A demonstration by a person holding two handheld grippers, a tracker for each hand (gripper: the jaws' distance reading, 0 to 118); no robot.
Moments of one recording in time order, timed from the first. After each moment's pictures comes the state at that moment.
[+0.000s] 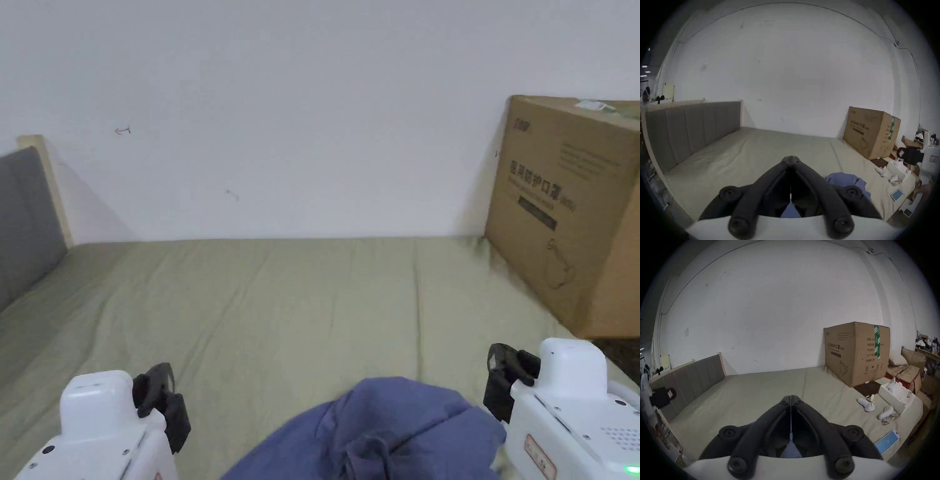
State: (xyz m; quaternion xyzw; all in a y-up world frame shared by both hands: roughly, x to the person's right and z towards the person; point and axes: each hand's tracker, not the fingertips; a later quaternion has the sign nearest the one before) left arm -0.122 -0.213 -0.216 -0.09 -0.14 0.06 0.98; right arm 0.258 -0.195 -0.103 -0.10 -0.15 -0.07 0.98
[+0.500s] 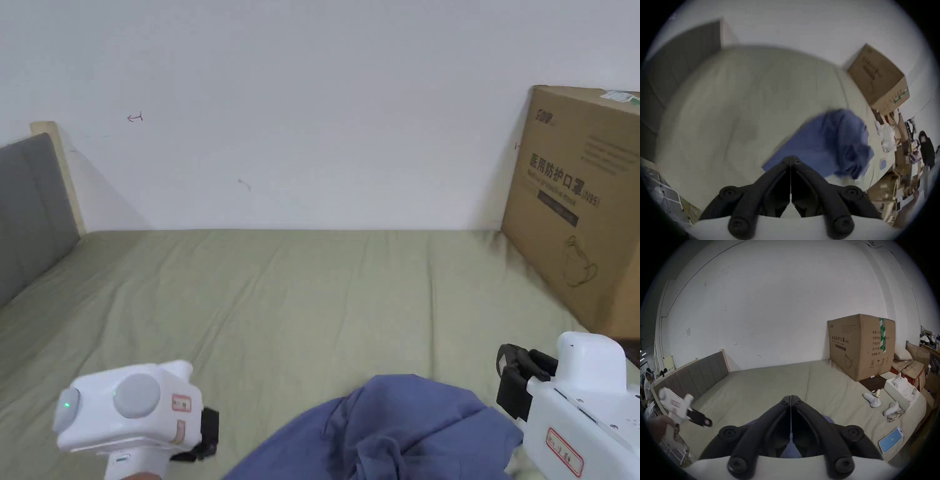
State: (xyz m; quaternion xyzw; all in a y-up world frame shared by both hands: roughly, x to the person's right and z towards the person) left arm -0.104 -0.304 -0.370 -0.55 -0.21 0.05 0.81; right arm 0.271 -0.196 -0.124 -0.14 -0.12 -0.09 0.98
